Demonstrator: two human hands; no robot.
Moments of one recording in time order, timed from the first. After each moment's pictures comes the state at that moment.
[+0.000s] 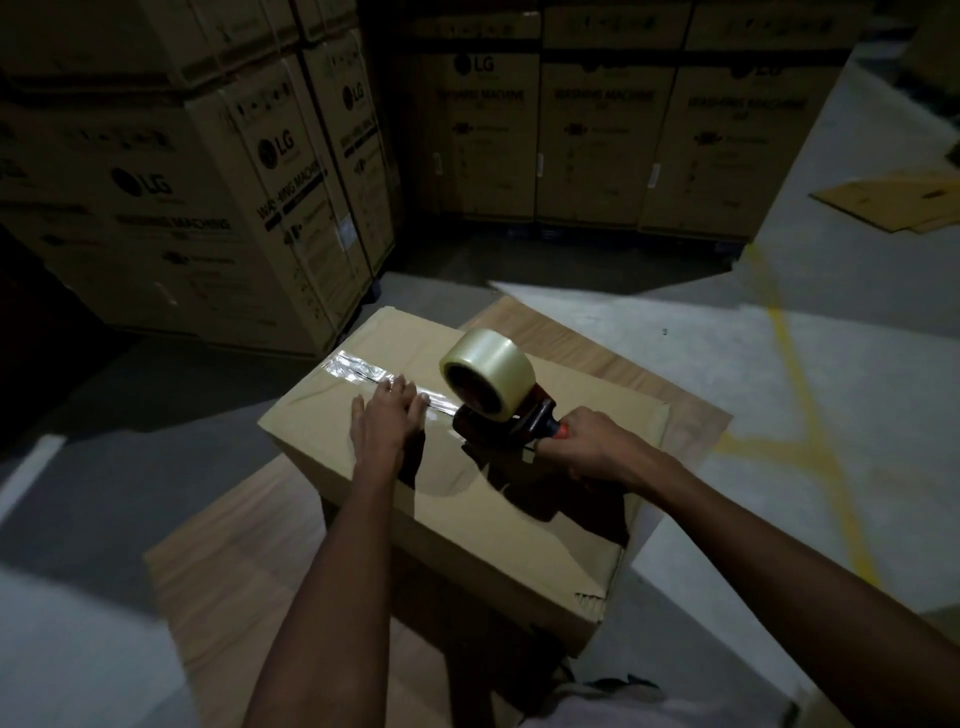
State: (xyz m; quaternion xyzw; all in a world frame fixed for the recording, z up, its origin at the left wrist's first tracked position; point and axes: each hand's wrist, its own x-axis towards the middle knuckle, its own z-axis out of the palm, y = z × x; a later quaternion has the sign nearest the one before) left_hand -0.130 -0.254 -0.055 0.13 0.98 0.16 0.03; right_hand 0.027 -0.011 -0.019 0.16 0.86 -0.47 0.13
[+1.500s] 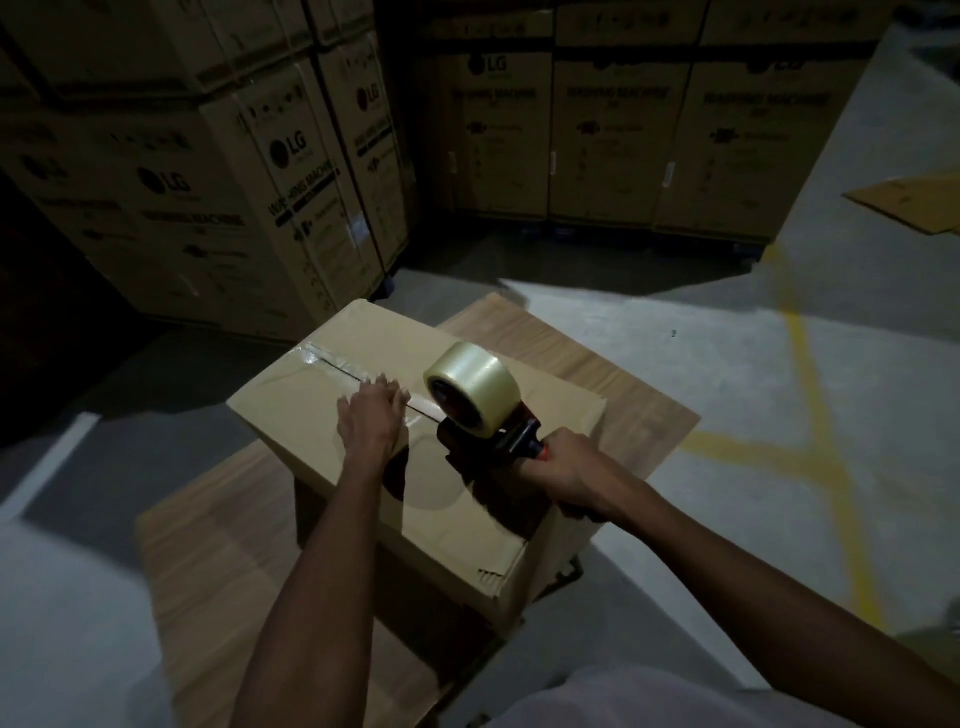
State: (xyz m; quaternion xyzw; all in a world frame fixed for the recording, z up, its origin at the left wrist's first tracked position) left_hand -0.071 -0.197 -0.043 0.05 0.98 0.19 -0.01; right_hand 0.094 0.031 -0.023 0.14 0.84 -0.51 0.14
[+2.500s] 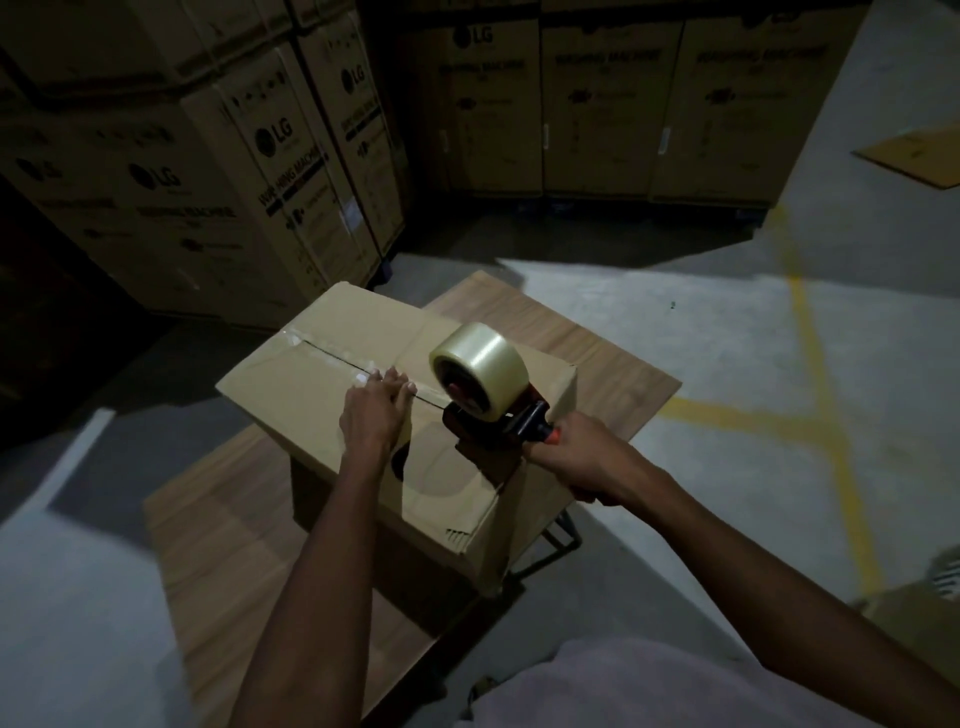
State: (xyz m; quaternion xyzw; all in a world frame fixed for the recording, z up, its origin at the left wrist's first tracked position) left_hand -0.030 -0.177 -0.058 0.08 0.98 0.21 -0.02; right_hand 0.144 0.069 -0.030 0.13 0.83 -0.54 0.12
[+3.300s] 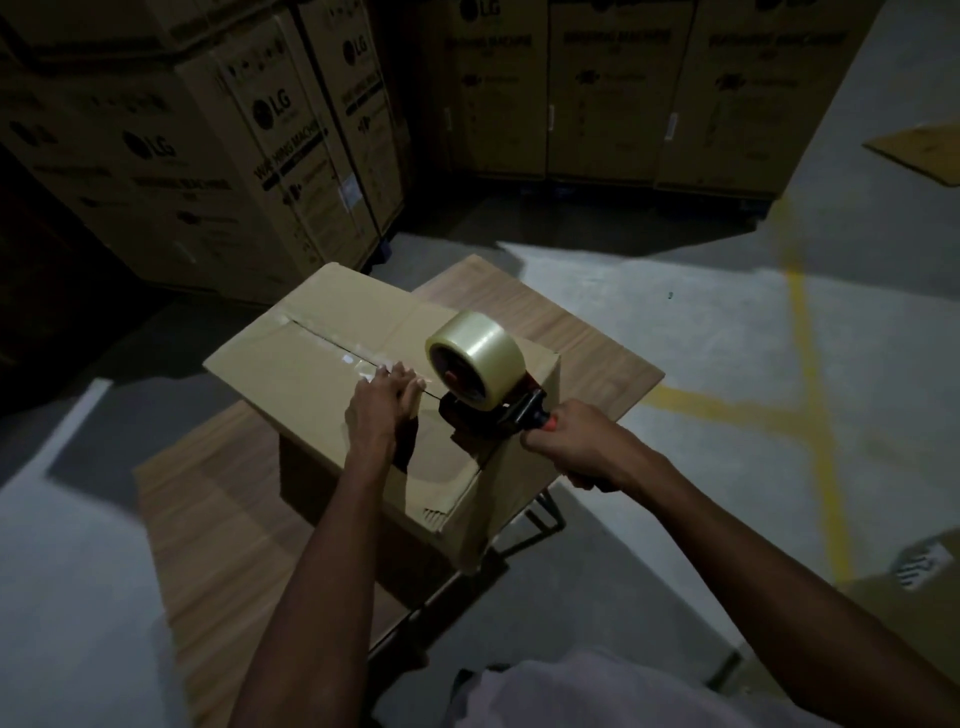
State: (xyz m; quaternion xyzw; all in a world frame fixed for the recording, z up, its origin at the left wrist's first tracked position) left_hand 0.009 -0.148 -0.058 0.08 0.97 0.21 -0.01; right_hand 0.162 0.096 -0.011 0.13 0.84 -0.51 0.15
